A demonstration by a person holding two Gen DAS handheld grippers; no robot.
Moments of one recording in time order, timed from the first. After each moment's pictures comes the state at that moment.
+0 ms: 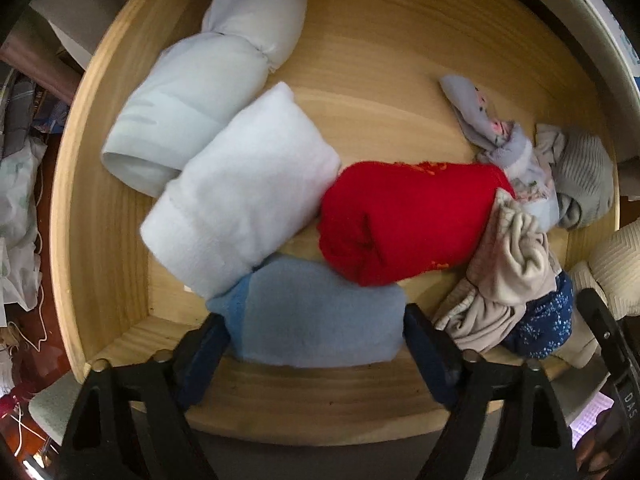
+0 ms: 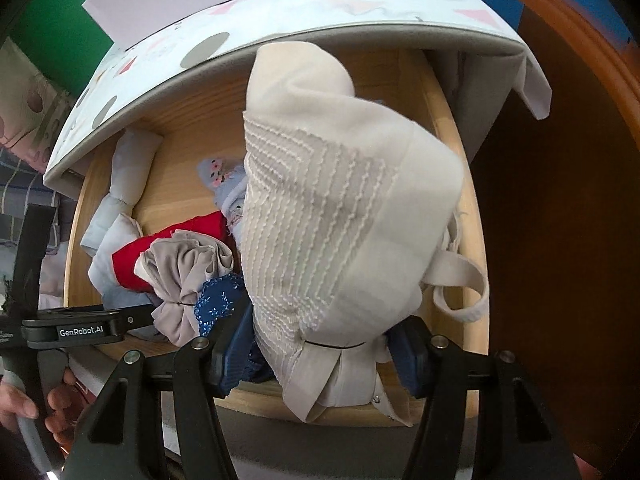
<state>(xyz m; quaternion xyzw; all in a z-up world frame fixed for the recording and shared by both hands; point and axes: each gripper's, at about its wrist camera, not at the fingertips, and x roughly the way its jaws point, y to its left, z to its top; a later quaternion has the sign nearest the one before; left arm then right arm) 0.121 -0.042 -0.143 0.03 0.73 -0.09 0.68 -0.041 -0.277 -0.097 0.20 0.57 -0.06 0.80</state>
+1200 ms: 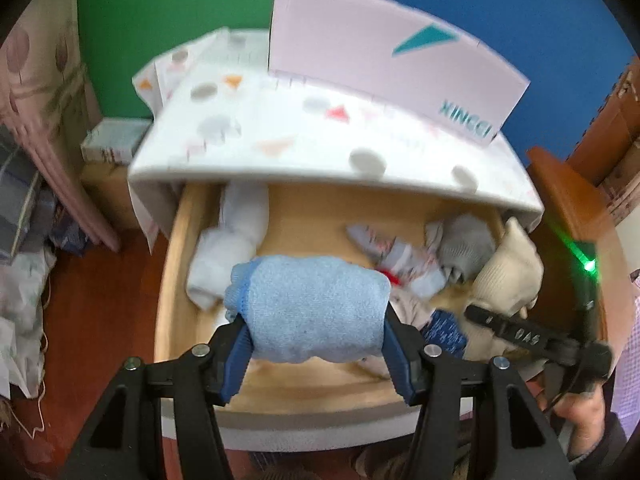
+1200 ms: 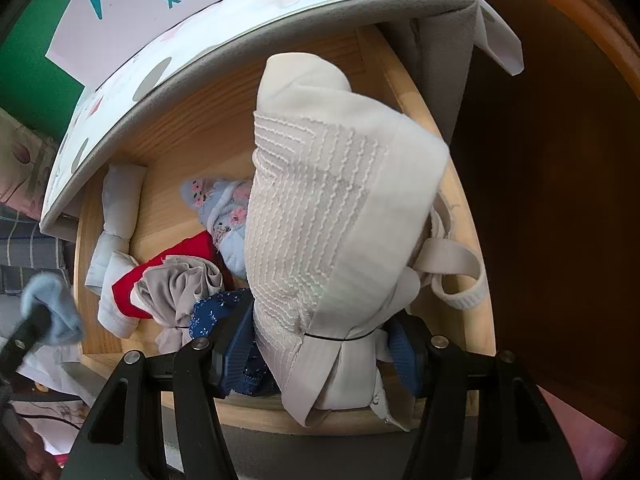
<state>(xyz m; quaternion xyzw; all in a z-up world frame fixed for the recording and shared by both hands) 0.081 -0.047 -0.001 0.03 0.51 -0.19 0.84 -0.050 -0.297 -0.110 0.27 0.55 -0.09 0.78</state>
